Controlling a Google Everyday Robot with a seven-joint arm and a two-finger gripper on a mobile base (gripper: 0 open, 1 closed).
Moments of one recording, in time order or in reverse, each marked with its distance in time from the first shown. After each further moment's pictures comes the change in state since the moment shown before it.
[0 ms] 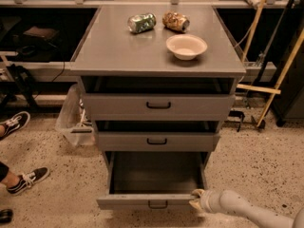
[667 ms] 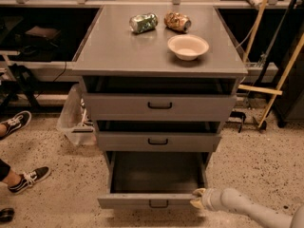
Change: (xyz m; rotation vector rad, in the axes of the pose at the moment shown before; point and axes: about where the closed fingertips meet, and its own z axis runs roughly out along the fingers) arm 0.001 -0.010 0.001 0.005 0.015 -0.001
